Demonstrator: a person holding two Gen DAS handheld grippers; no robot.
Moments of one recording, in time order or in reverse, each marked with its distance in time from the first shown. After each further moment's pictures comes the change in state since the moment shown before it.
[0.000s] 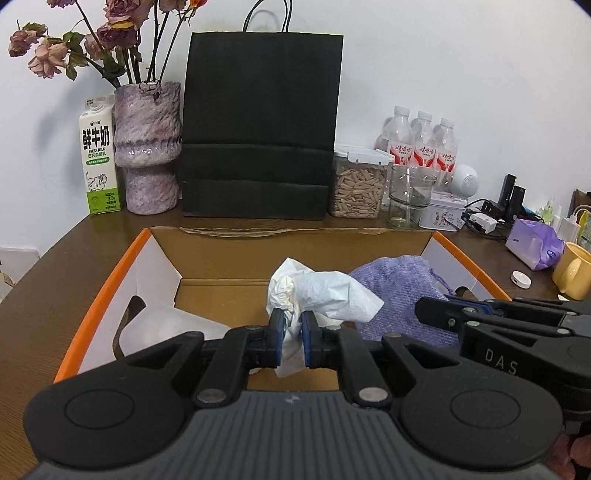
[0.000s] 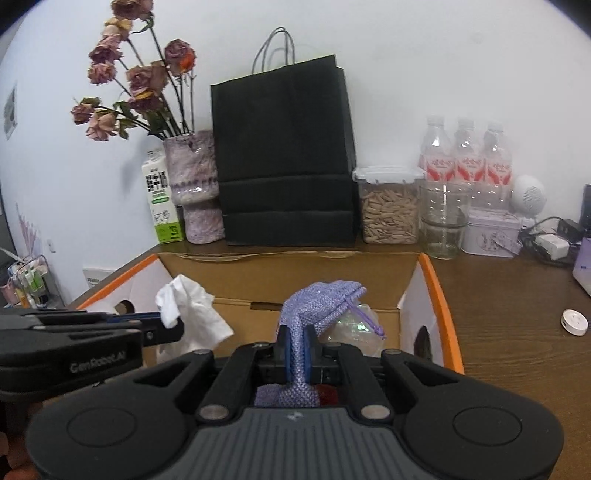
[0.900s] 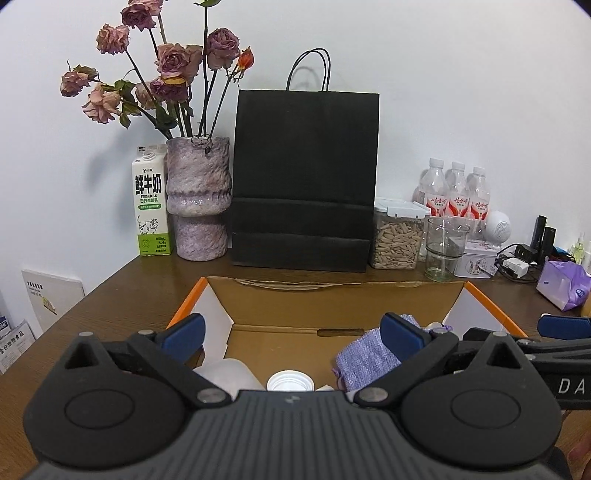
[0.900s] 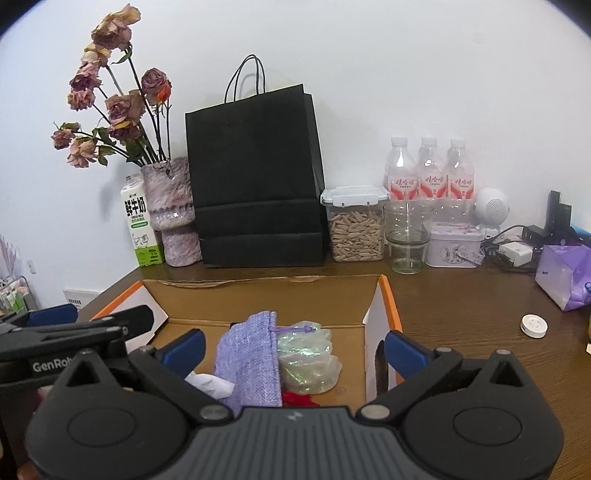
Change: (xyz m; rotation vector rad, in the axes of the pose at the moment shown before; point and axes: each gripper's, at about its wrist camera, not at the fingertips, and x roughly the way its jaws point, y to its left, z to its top) left arm -0.033 0.005 0.010 -0.025 -0.163 0.143; right arm -0.035 -0.003 0.013 0.039 -0.048 -0.080
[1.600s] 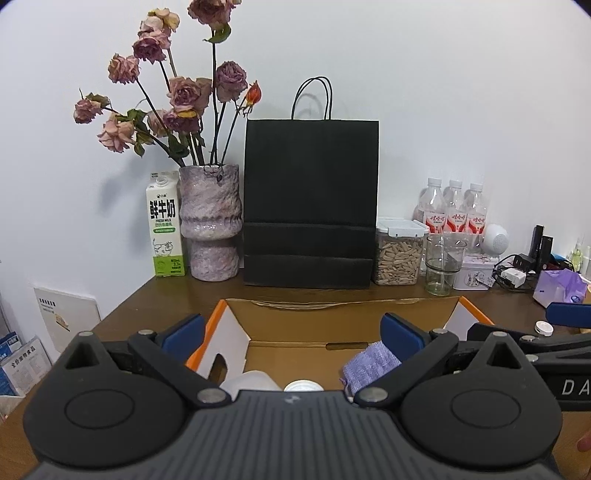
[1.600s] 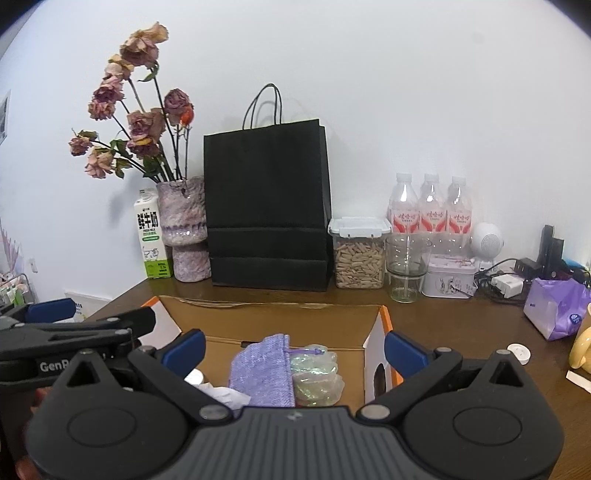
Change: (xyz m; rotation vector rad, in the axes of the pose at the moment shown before) left arm -0.040 0.006 0.012 0.026 -0.048 0.019; right arm -0.040 0.021 0.012 -0.060 -0.061 -0.012
